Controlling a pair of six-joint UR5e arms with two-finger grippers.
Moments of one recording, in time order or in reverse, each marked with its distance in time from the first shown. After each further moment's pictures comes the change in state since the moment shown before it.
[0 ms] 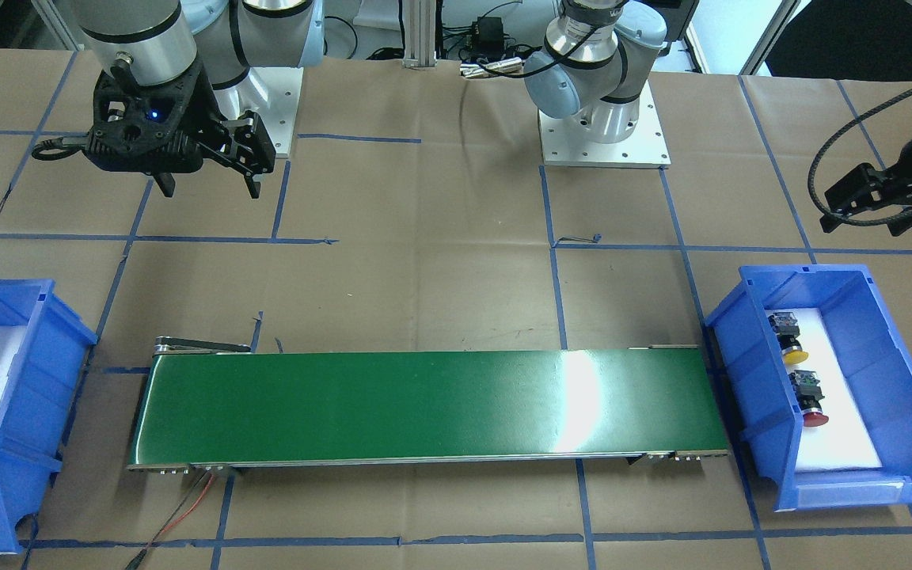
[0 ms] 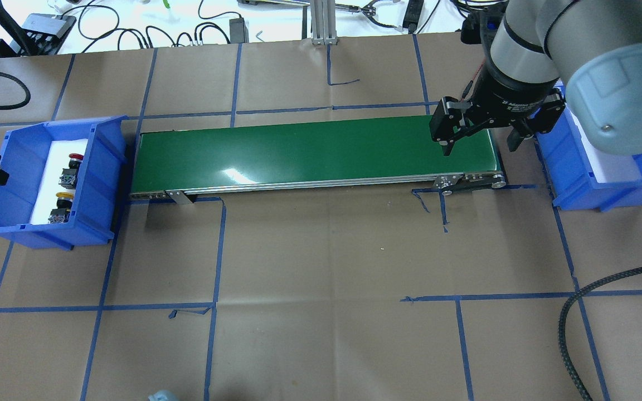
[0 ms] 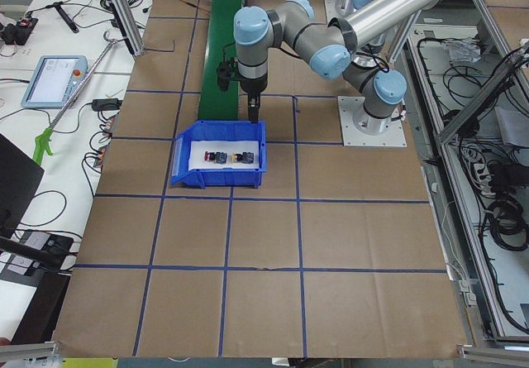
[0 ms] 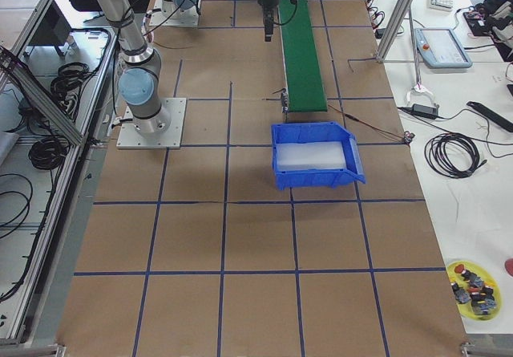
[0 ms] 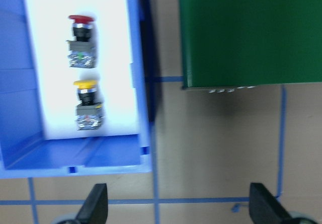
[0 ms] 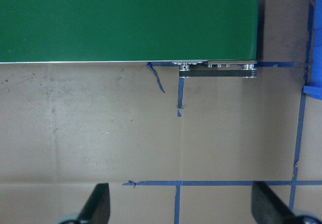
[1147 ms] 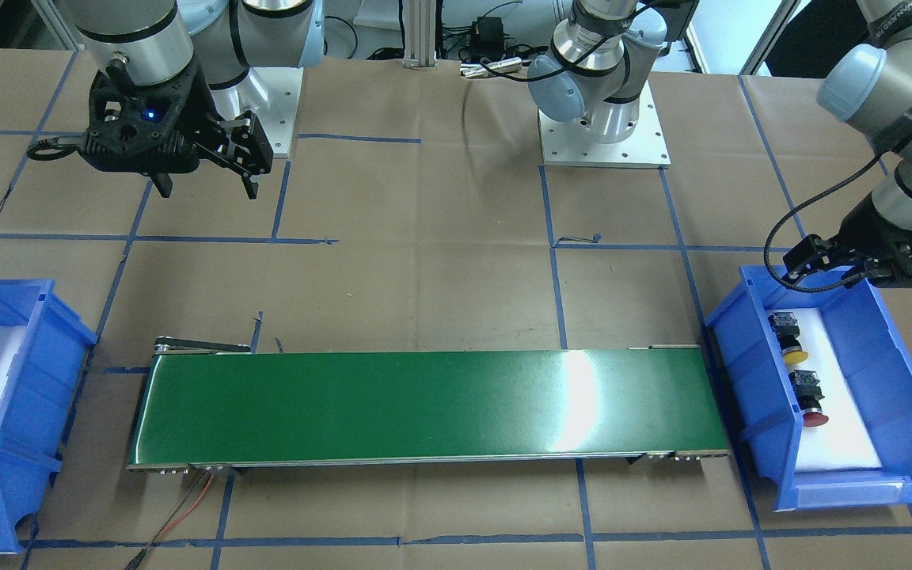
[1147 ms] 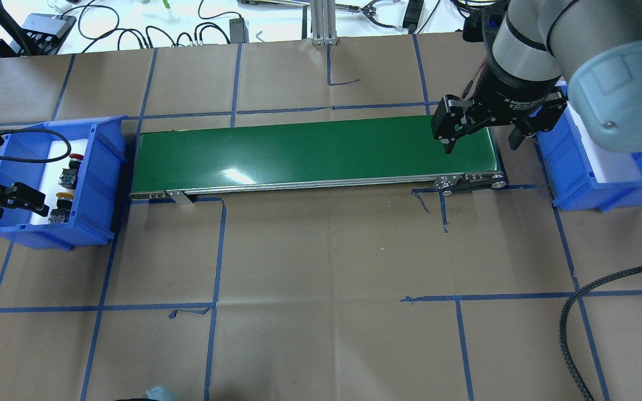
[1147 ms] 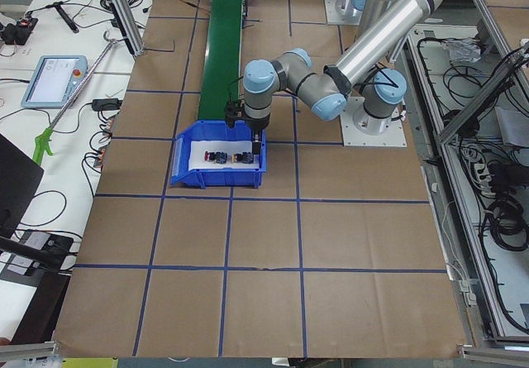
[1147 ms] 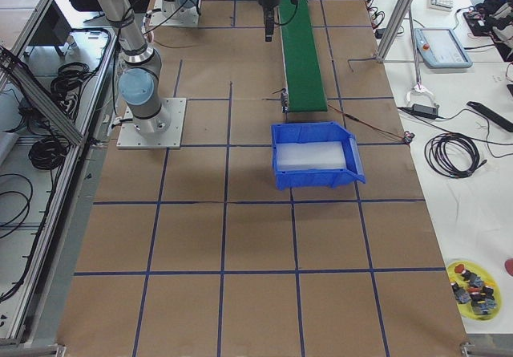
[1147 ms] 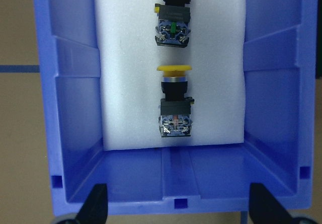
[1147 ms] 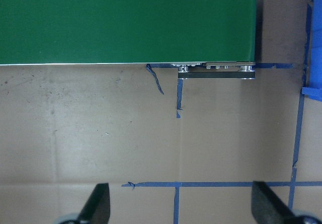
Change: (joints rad) left arm 0.025 -0.106 -0.277 0.452 -0.016 -0.010; right arm -0.005 0.001 -0.004 0.000 0.000 -0.003
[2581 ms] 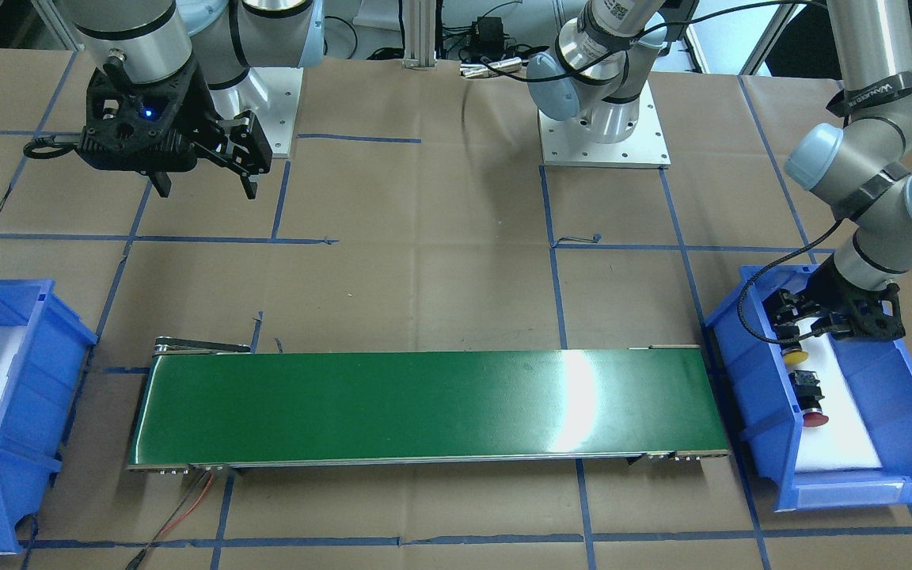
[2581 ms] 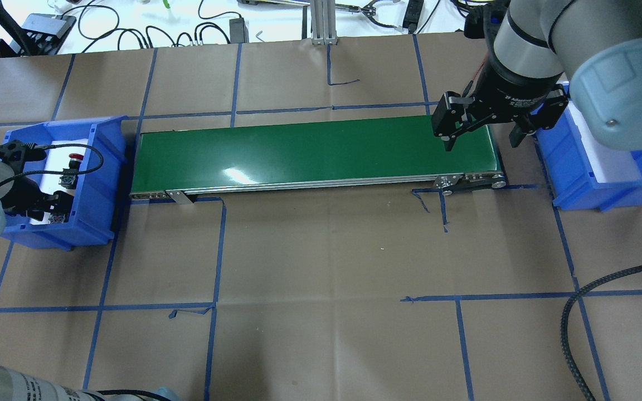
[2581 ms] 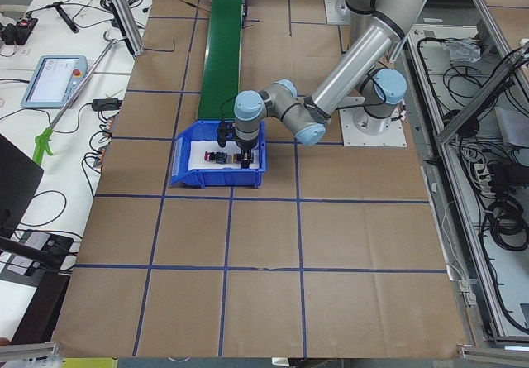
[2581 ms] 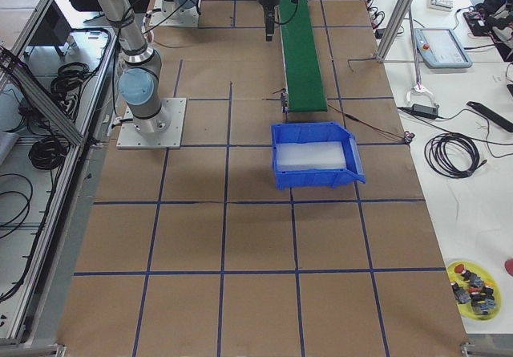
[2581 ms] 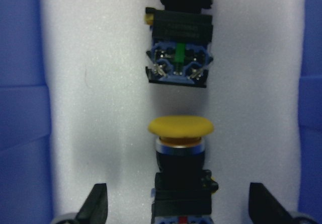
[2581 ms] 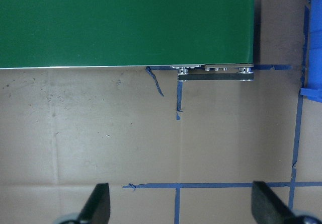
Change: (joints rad) left arm -0.025 -0.170 -0.046 0.214 -0.032 -0.010; right arm 0.000 -0.001 -0.007 0.000 0.000 0.008
